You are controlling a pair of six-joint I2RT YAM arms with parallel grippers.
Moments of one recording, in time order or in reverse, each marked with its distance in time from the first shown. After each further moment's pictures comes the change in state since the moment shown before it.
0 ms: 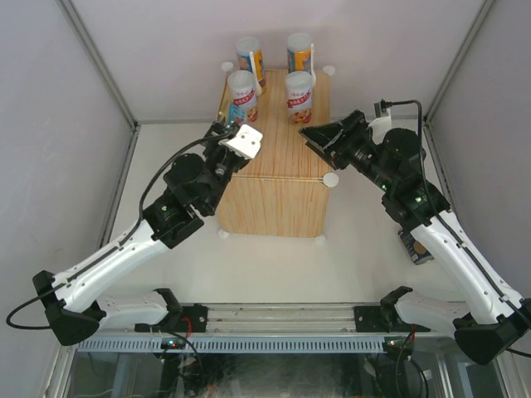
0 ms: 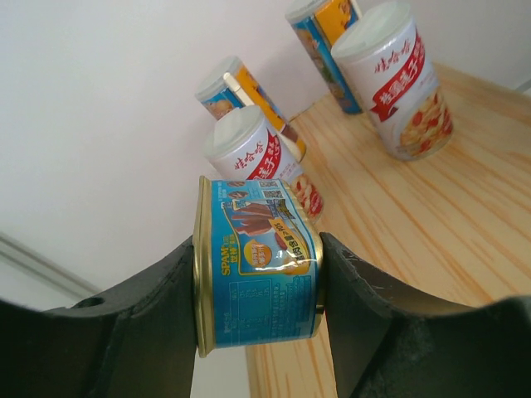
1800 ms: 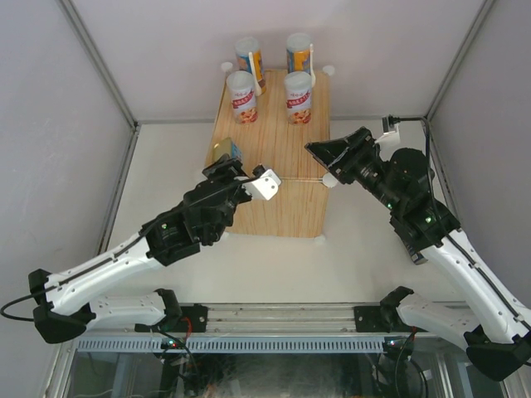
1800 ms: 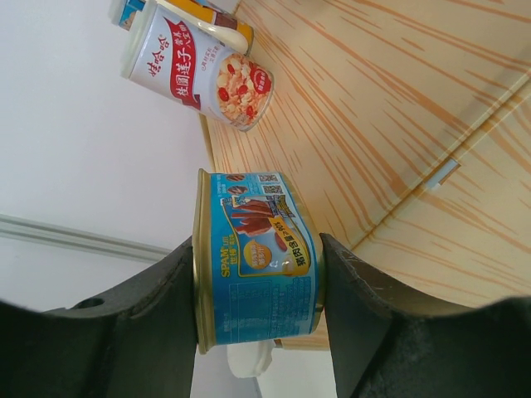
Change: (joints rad) left arm -0.182 -0.066 -0.089 -0.324 -0.220 0.166; right arm 0.070 -0.134 -0.100 -0.033 0.106 -0.082
